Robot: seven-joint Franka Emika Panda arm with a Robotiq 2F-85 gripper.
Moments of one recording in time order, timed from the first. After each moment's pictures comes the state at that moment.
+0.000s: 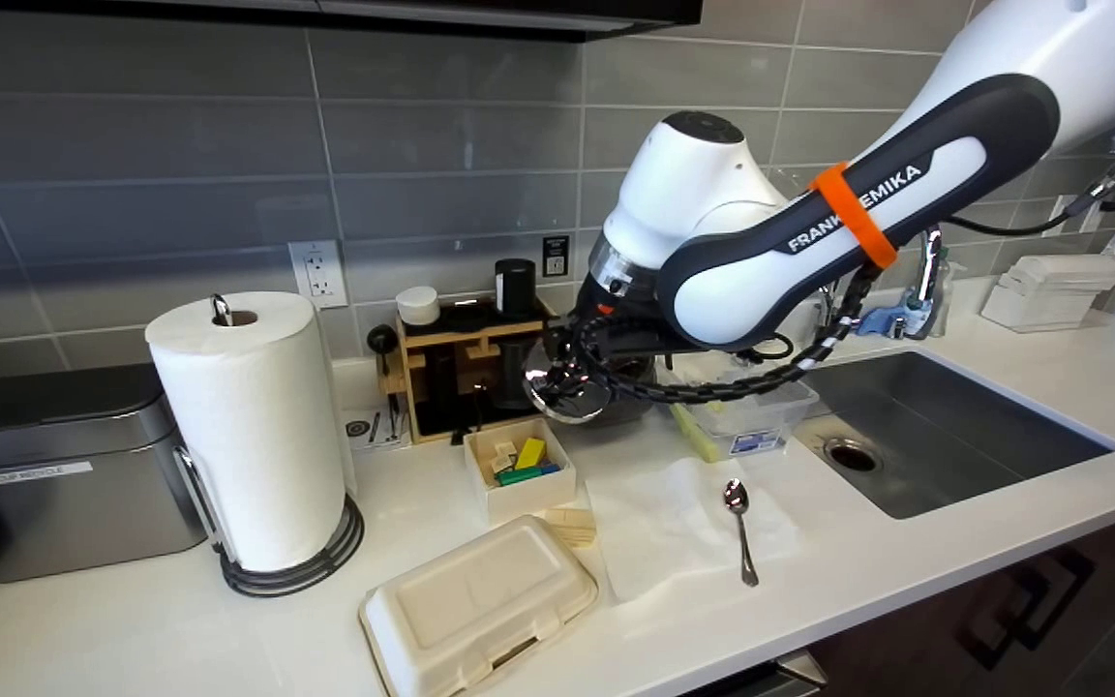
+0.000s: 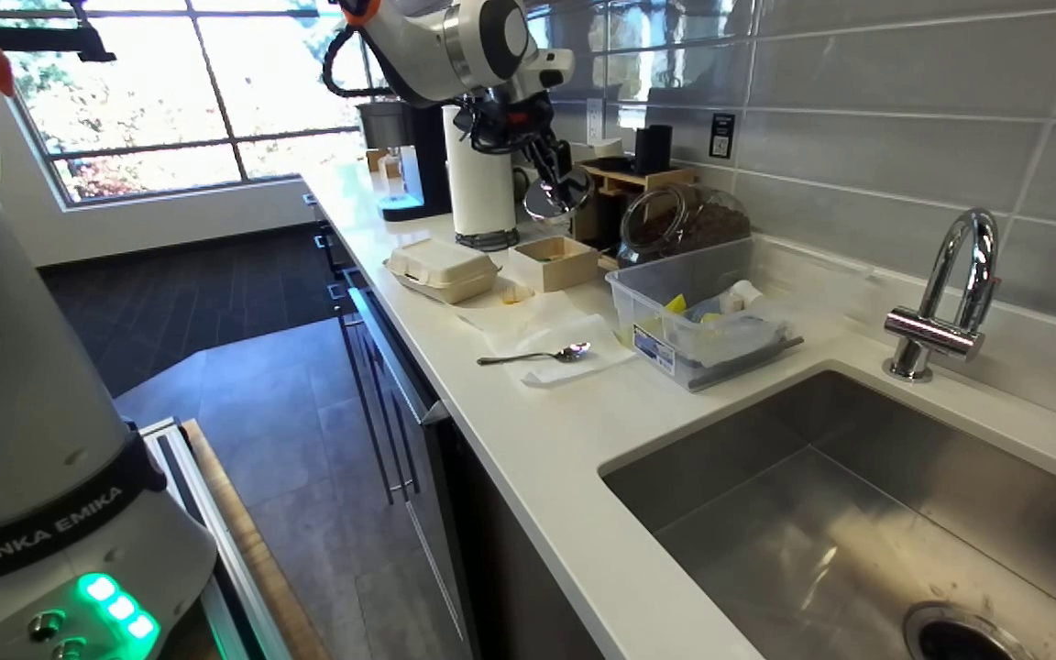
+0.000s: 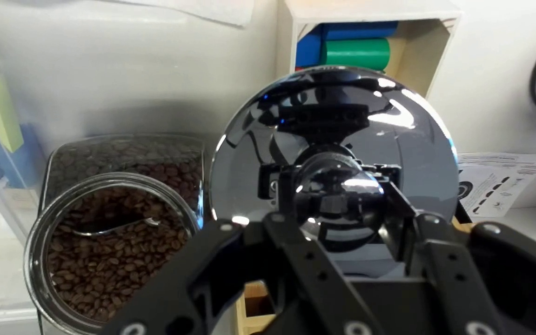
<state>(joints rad) 0.01 0.35 0.23 -1.96 -0.36 2.75 0.71</state>
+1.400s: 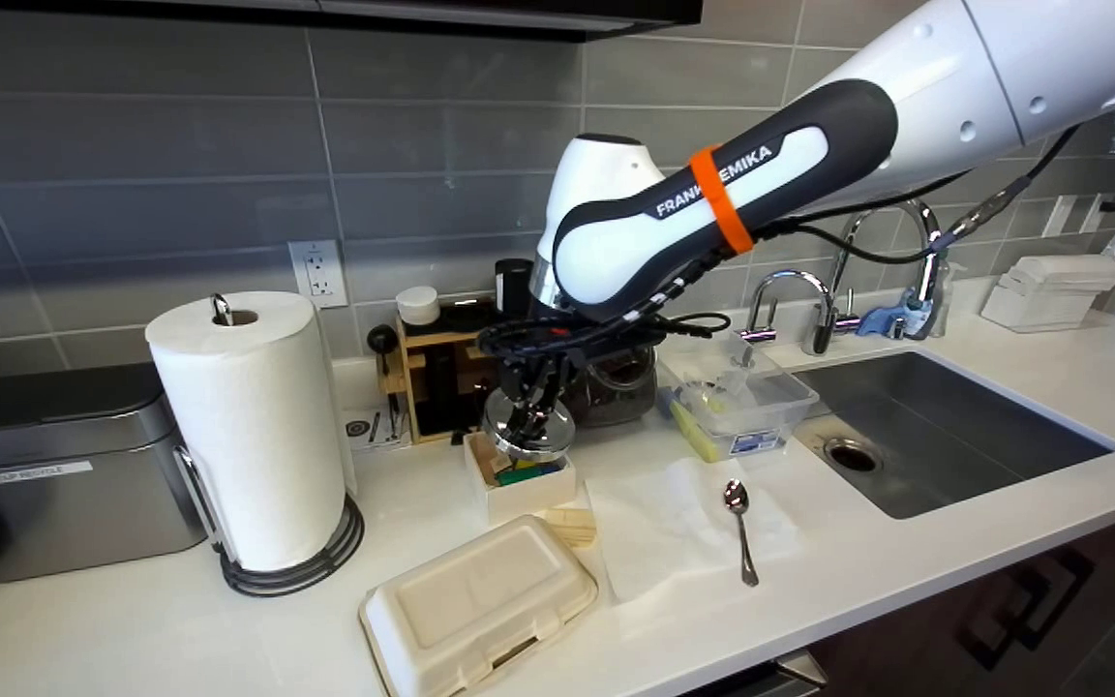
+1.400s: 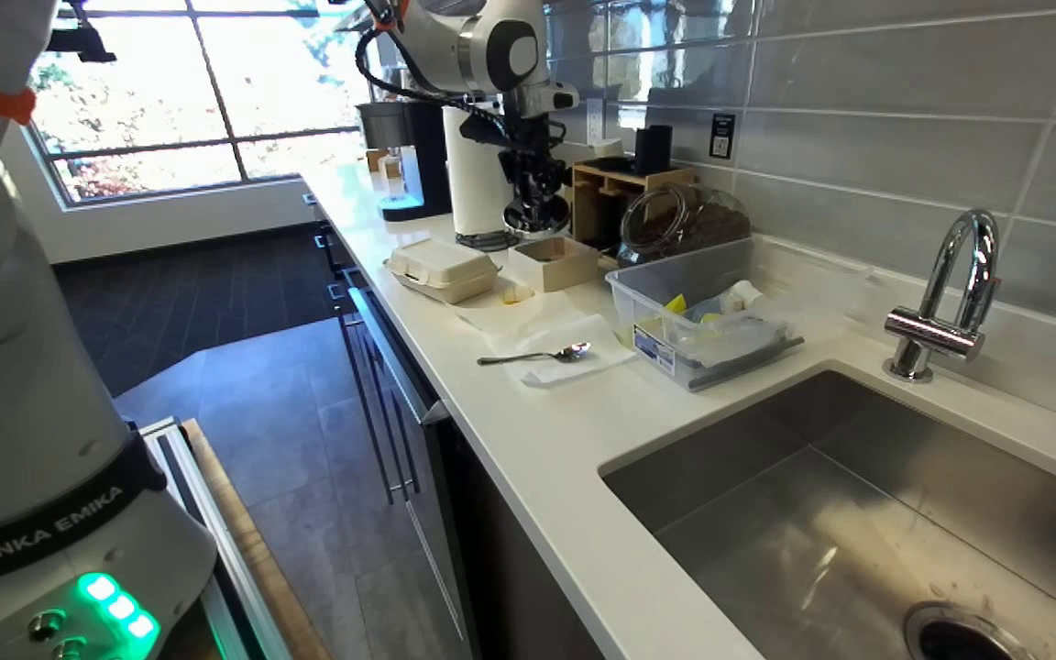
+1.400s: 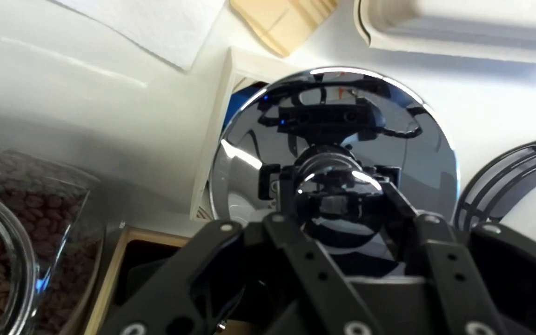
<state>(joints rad) 0.17 0.55 0.14 -1.64 -0.02 2.43 0.18</state>
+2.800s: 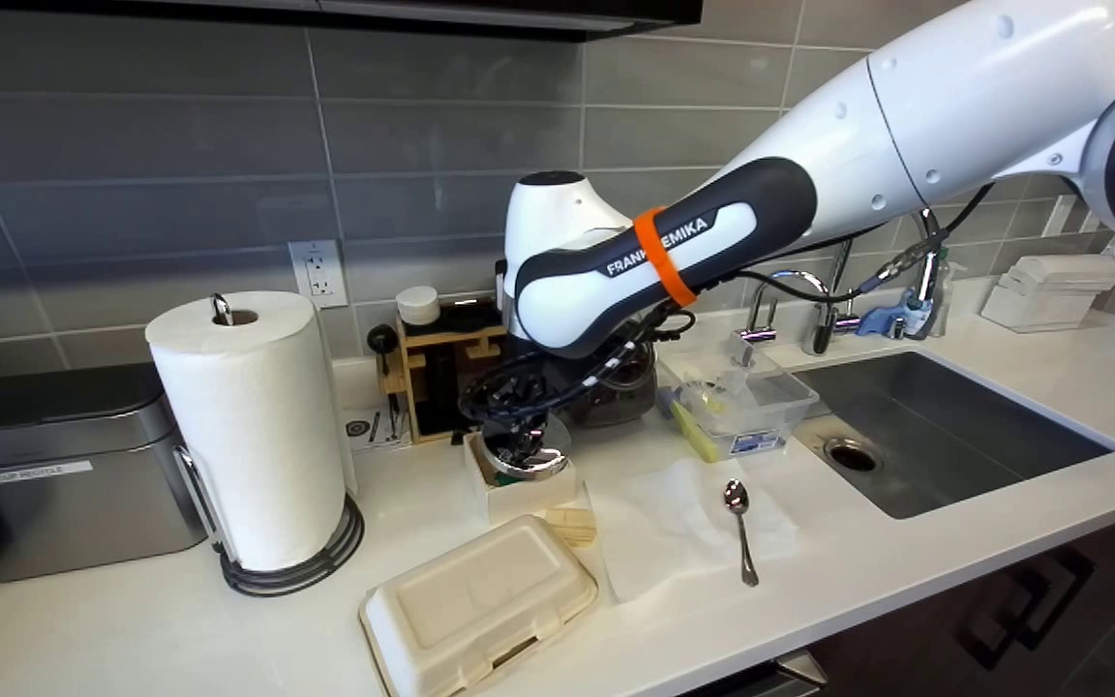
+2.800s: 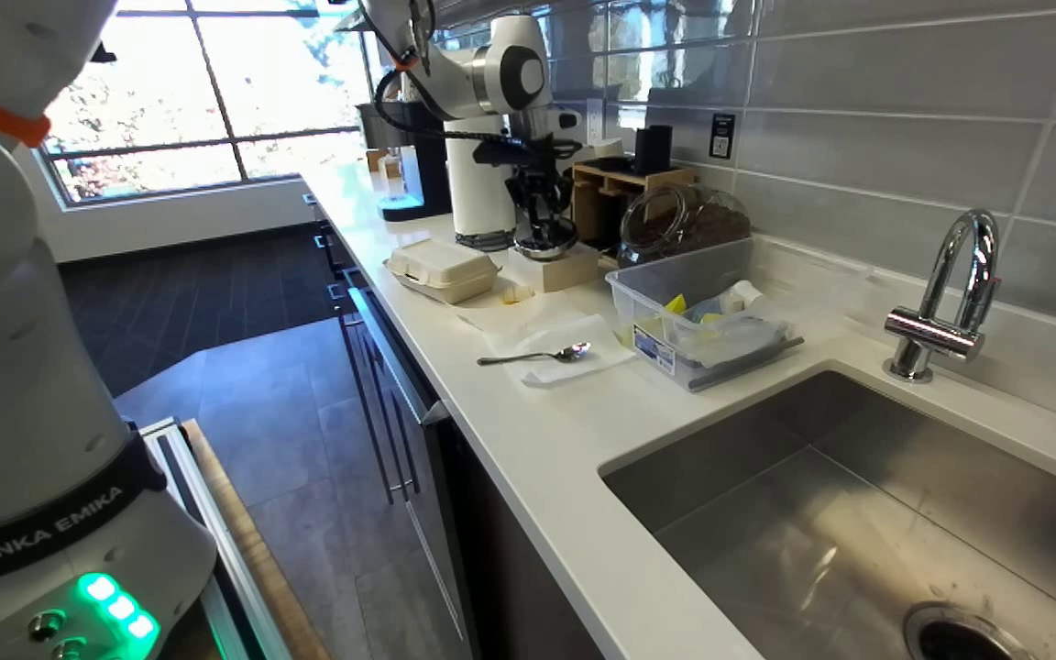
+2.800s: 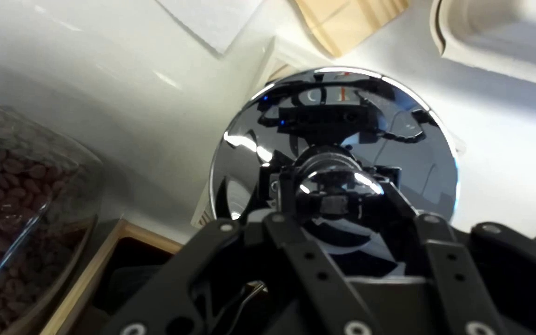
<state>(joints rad) 0.25 0.72 0.07 -1.44 -0.14 2.30 0.13</state>
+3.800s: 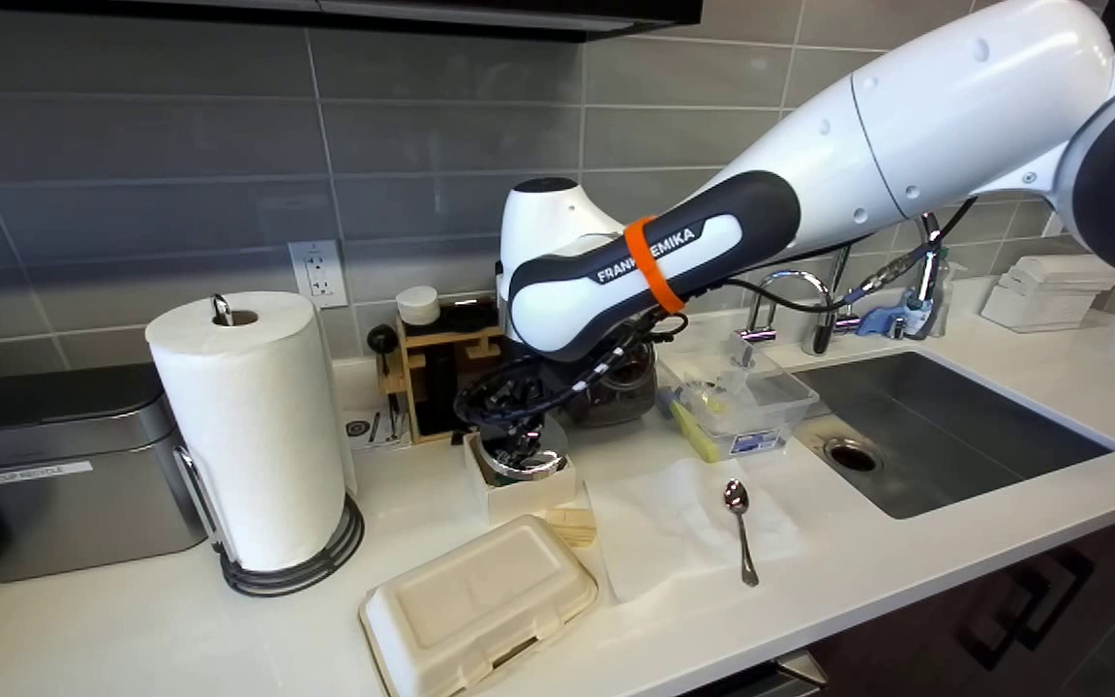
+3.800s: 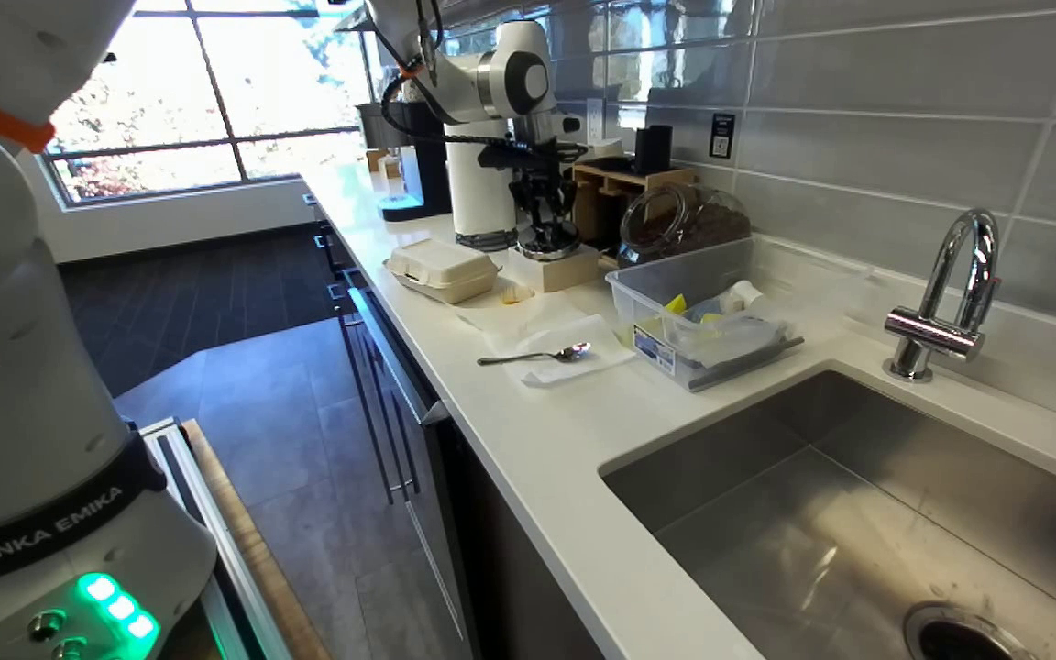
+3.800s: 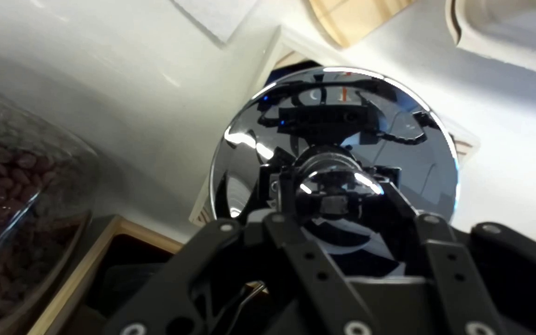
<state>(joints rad) 0.25 0.77 0.07 -1.38 -0.14 2.28 0.11</state>
